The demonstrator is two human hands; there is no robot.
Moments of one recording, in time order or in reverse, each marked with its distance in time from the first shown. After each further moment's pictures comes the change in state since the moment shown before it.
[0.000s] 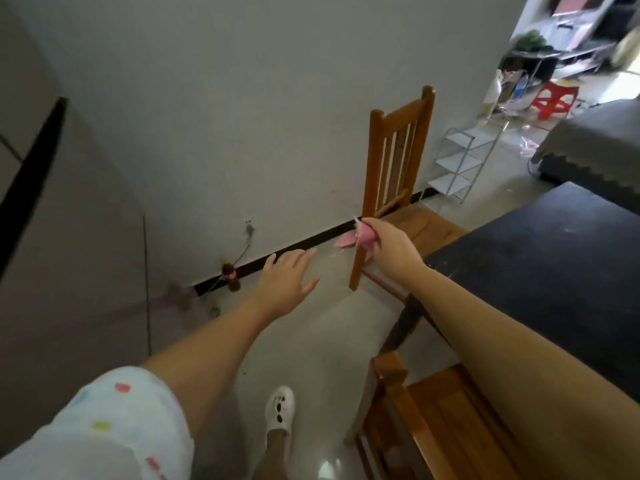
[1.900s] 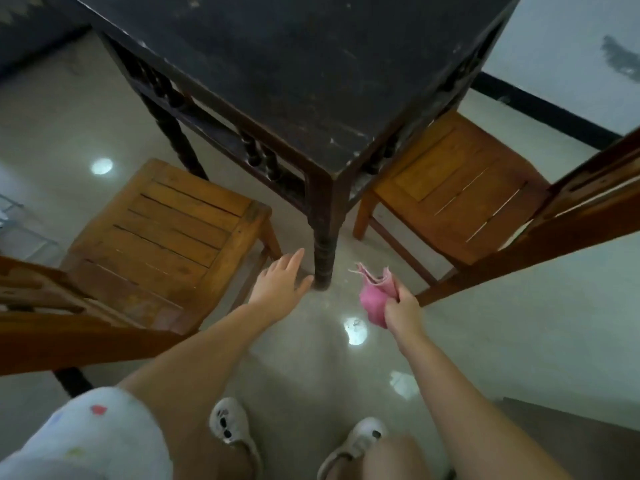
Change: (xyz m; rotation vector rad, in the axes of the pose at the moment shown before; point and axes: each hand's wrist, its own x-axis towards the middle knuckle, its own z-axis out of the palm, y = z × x) left_hand 0.420 0.049 0.338 0.080 -0.883 1.562; right_hand 0.178 0.160 0.326 0.948 1.603 1.780
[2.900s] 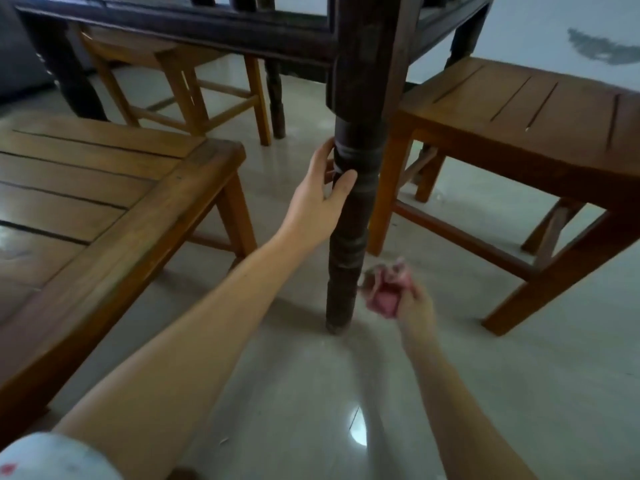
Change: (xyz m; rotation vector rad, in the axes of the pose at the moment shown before) left_hand 0.186 -0.069 0.134 -0.758 0.375 0.523; right_hand 0.256 0.200 0.173 0.735 0.102 -0.225
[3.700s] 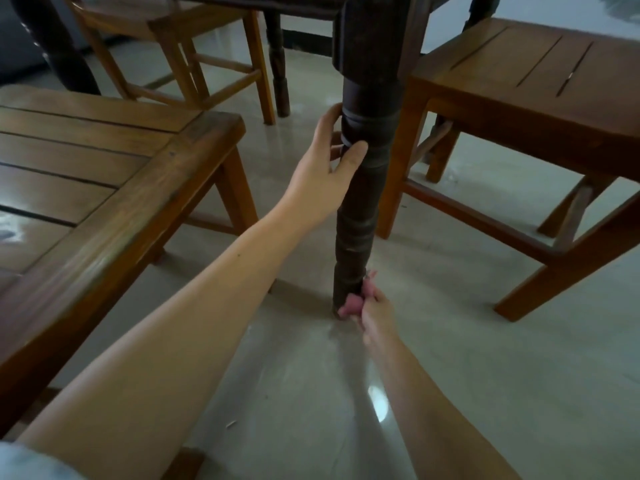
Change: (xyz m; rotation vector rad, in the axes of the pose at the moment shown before) left_hand 0.005 -0.003 0.000 0.064 -0.037 0.020; right_hand 0.023 0.067 0.035 -0.141 0.061 0.256
